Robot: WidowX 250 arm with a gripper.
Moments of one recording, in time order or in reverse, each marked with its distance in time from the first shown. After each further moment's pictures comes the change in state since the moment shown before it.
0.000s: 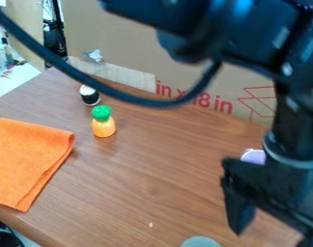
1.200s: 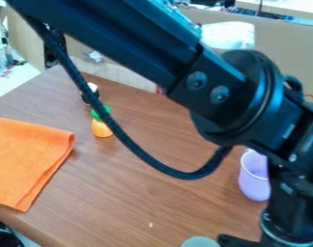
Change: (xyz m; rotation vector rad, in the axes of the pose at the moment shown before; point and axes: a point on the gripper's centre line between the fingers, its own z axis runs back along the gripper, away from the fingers) arm -0.033 -0.009 -0.057 -0.054 0.239 0.073
